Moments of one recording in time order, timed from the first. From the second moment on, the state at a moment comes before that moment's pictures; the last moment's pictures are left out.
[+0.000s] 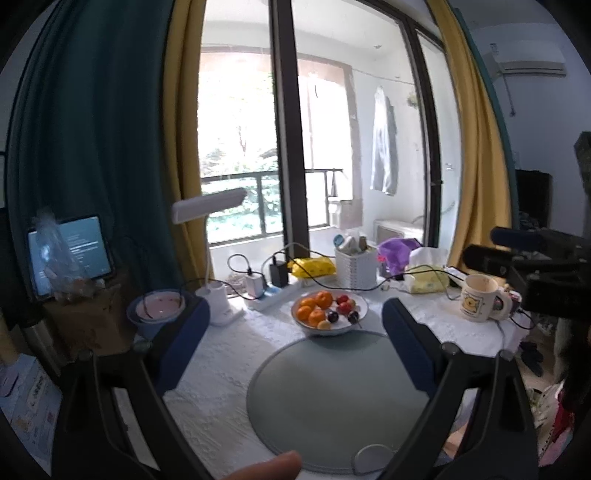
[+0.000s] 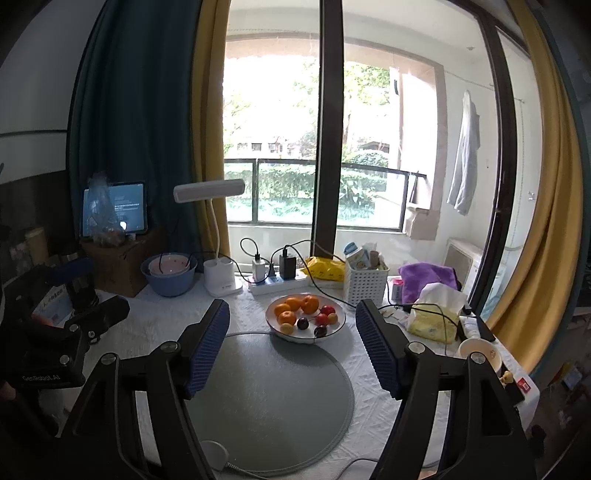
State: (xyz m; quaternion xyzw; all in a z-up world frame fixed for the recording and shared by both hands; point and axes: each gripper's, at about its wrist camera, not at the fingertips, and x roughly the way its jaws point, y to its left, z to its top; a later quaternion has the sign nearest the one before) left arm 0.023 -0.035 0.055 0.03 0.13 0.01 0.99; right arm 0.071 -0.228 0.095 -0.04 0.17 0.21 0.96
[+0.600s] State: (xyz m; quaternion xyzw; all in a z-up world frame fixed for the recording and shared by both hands) left arm 0.018 -0.035 0.065 0.02 0.12 0.02 0.99; right arm 0.063 -0.241 0.103 -0.03 0.16 0.19 0.97
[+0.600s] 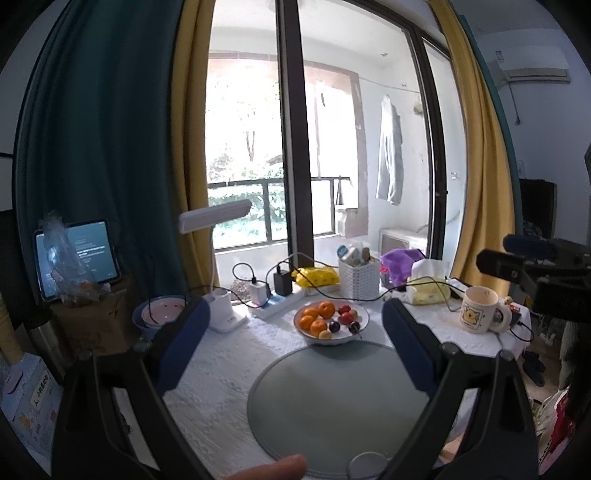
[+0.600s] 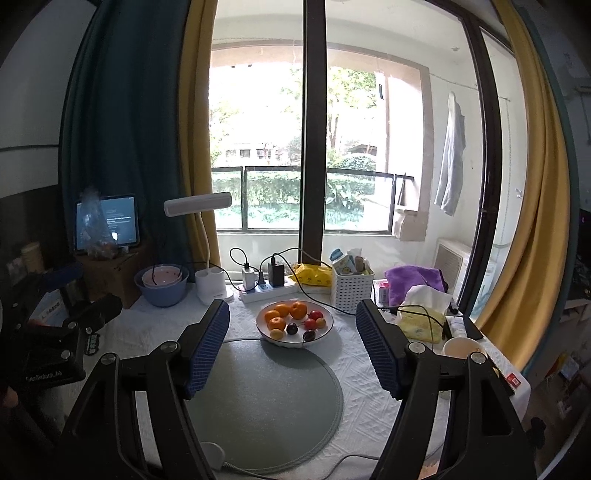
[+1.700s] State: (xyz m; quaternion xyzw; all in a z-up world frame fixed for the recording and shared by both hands) left arm 0.010 -0.034 0.069 -0.01 0.12 0.01 0.99; right arm 0.061 -0.241 0.098 -0.04 0.16 0.19 0.97
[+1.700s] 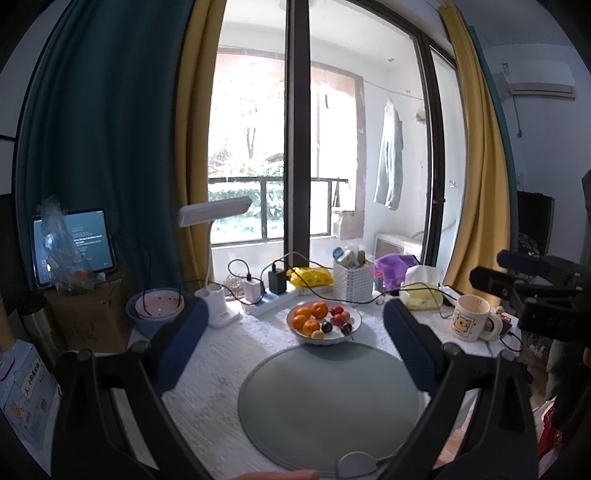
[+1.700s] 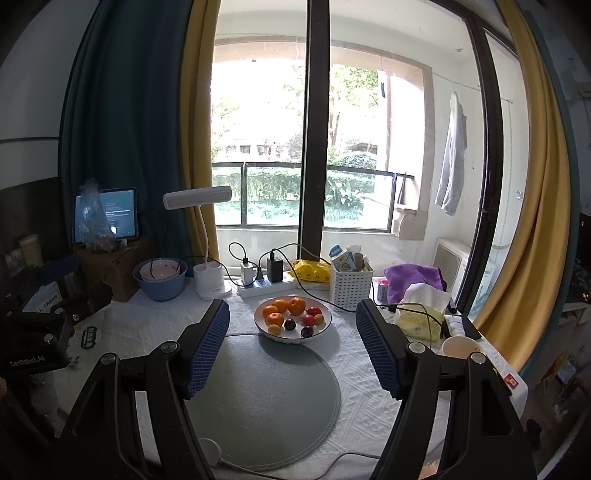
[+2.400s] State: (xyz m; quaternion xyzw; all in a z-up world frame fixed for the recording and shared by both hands) left arm 0.007 -0.038 0.072 -0.01 0.12 0.00 0.99; right arm 0.060 -0.245 0.098 -0.04 0.17 0.19 0.97
